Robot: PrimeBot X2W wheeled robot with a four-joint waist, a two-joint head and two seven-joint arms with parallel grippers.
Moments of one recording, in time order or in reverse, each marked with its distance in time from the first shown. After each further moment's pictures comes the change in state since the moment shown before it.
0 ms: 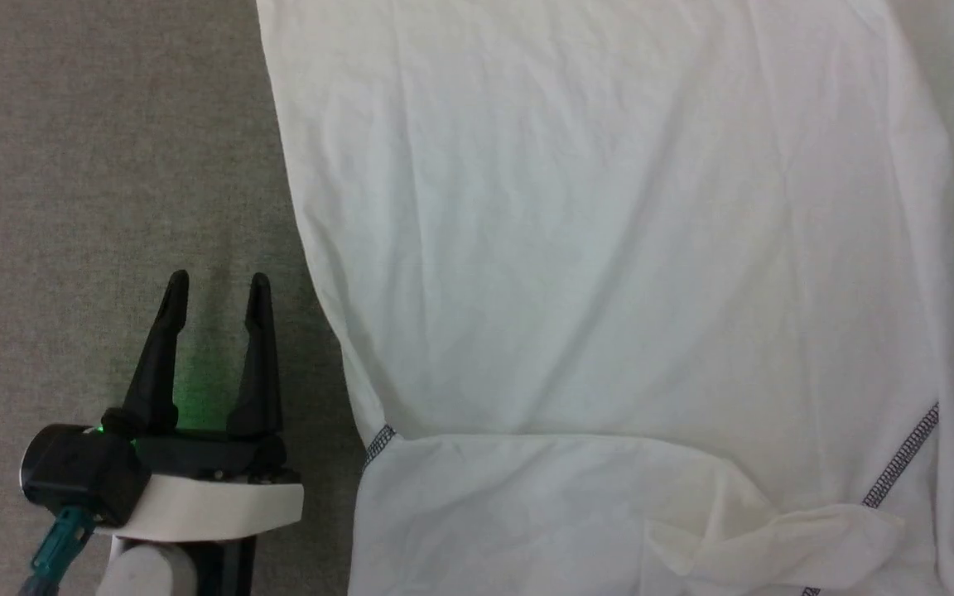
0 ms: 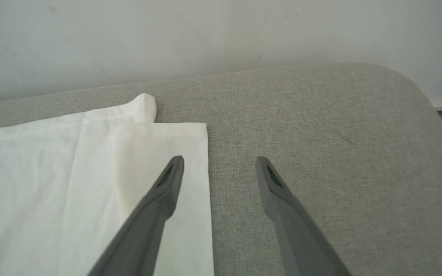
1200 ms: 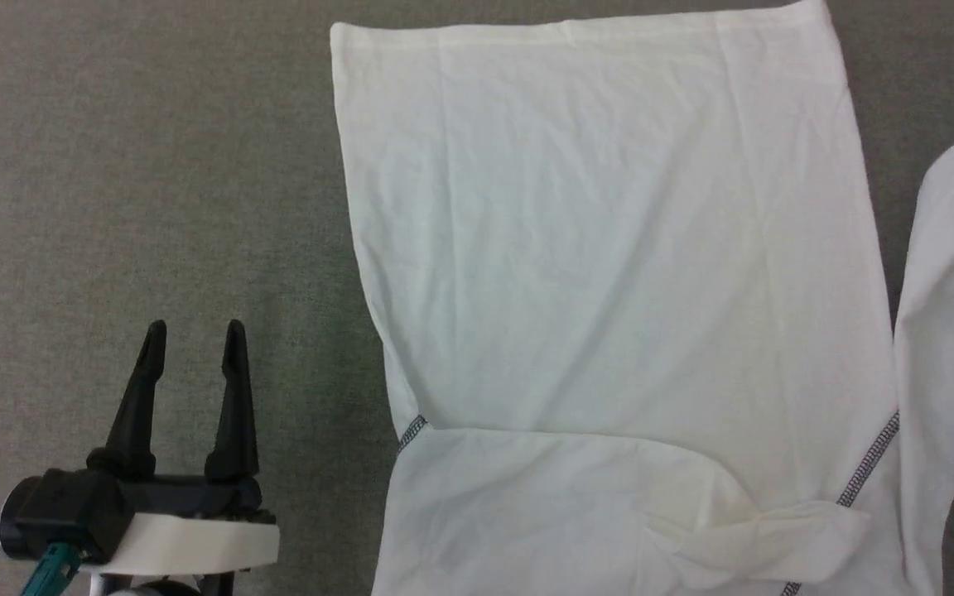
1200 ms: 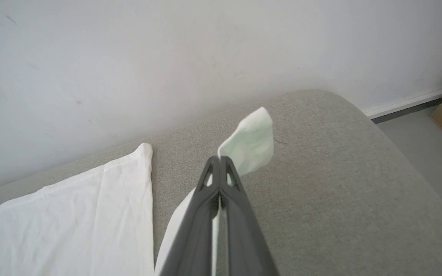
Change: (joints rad) left arm 0.080 -0.029 0.077 0.011 0.043 -0.041 0.018; right arm 0.208 0.047 -0.220 -0.058 0.083 0.000 -0.188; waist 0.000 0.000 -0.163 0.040
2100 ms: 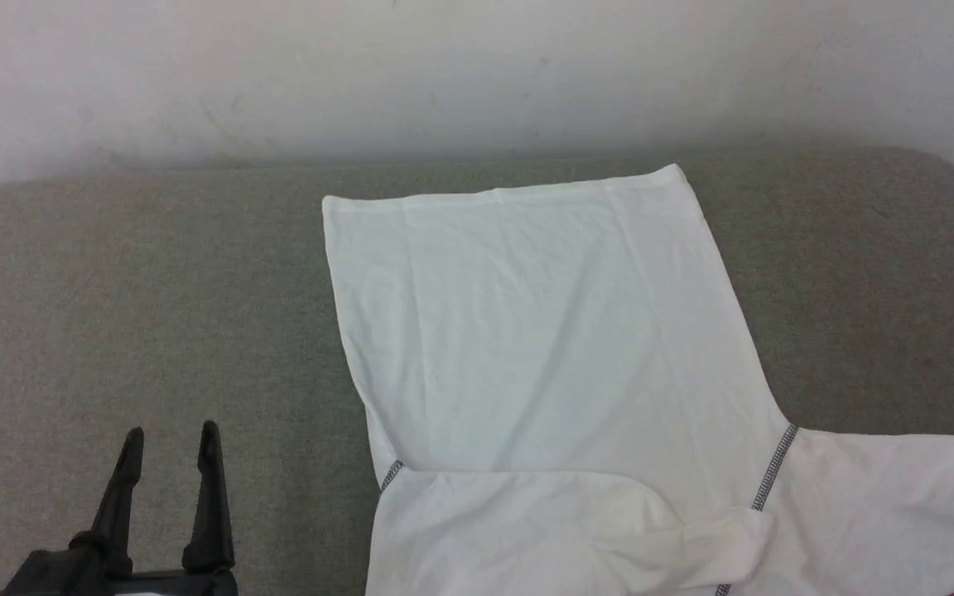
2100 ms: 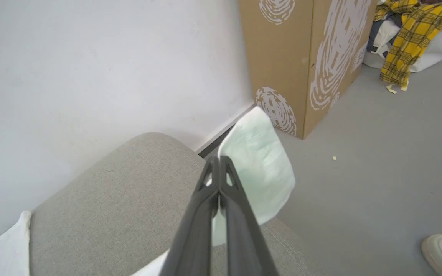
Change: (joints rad) left arm 0.219 0.013 0.035 -0.083 -0.020 0.065 0.086; right arm 0.436 -0.030 -0.403 0.024 0.060 0.000 -0.170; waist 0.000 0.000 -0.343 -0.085
